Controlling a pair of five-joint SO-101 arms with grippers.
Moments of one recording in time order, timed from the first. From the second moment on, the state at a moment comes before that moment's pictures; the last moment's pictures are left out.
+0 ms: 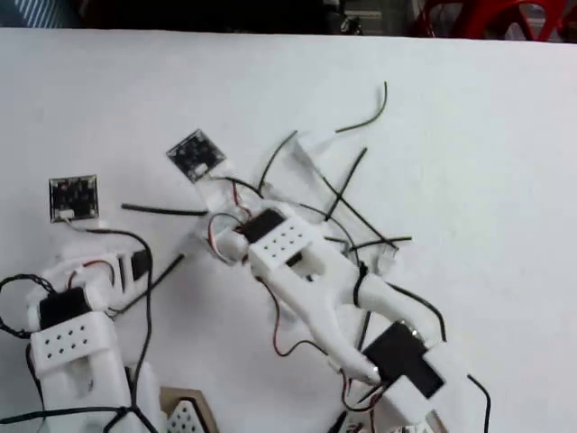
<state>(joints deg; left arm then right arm) -28.4 -56.8 72.6 50.3 -13.8 -43.5 1.7 24.8 36.4 6.1</state>
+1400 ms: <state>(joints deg) -28.4 -56.8 72.6 50.3 -13.8 -41.3 12.7 6.2 55.3 7.8</state>
